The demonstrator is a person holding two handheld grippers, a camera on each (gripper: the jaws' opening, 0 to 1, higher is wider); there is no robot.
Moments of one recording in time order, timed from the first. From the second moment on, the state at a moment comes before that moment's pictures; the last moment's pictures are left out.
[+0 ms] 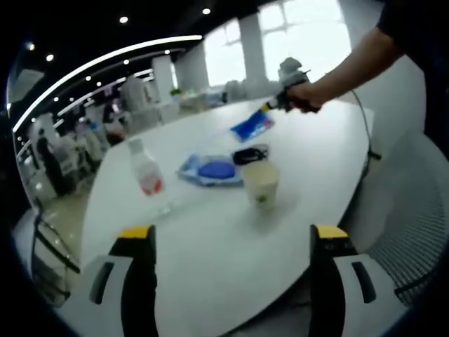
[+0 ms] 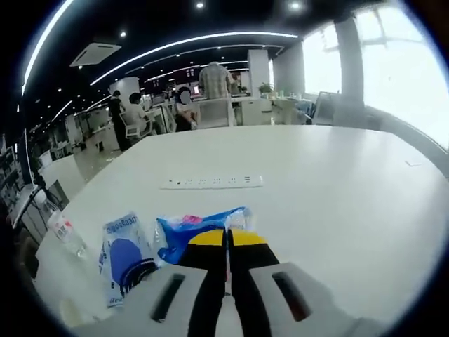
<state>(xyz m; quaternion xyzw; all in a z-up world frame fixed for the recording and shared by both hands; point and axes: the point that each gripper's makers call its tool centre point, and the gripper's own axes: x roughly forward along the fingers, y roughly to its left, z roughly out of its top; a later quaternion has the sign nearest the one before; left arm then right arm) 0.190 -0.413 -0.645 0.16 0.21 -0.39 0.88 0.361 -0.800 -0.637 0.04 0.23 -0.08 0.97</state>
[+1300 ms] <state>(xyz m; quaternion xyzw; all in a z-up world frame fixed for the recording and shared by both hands) 0.186 -0.413 -0.651 0.17 0.22 -0.39 0.88 0.308 -0.852 -0.682 0.04 0.27 -0.13 0.95</state>
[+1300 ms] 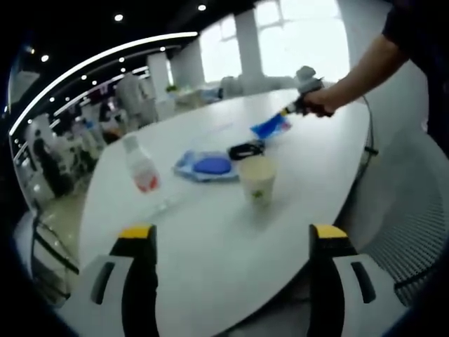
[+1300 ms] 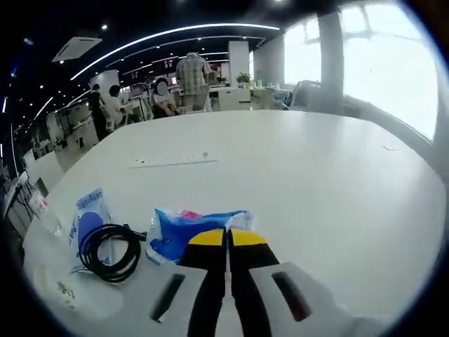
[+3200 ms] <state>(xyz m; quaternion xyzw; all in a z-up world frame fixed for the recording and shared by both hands) 0.188 -0.413 -0.645 0.16 0.21 -0.39 0.88 0.305 -0.751 -0.683 -0.18 0.27 0.20 0.92</state>
